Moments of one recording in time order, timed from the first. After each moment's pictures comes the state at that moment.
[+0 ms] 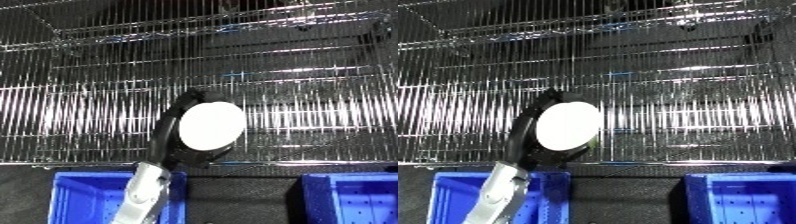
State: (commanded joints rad) left arm -0.76 0.43 -0.30 0.77 -0.74 -0.42 -0.03; right arm -0.21 -0.34 0.42 0.90 0.89 -0.20 0.27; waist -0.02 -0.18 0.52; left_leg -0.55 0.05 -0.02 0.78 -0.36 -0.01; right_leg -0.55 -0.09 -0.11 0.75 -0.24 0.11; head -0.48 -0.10
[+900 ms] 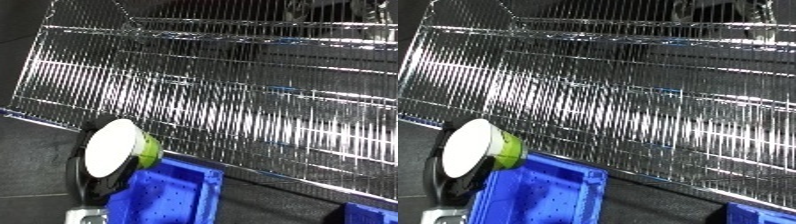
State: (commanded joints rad) left arm -0.27 0.47 0.07 0.52 -0.97 -0.54 -0.05; right arm -0.16 -0.35 0.25 1.06 0.88 -0.21 0.27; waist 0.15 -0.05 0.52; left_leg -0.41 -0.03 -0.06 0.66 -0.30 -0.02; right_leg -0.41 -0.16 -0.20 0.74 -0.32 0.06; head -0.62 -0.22
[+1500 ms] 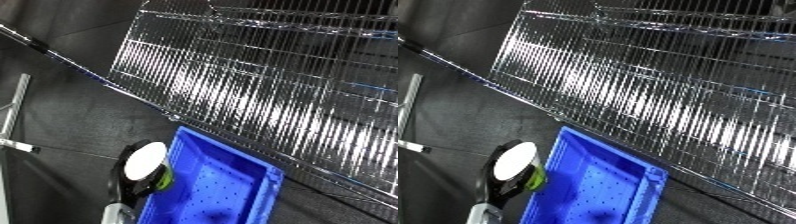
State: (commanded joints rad) left arm -0.22 0.56 0.18 1.05 -0.97 -0.46 -0.08; right arm -0.14 -0.35 0.28 1.17 0.92 -0.22 0.34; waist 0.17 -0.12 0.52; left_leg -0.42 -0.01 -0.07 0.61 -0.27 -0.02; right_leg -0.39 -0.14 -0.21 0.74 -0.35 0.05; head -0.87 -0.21
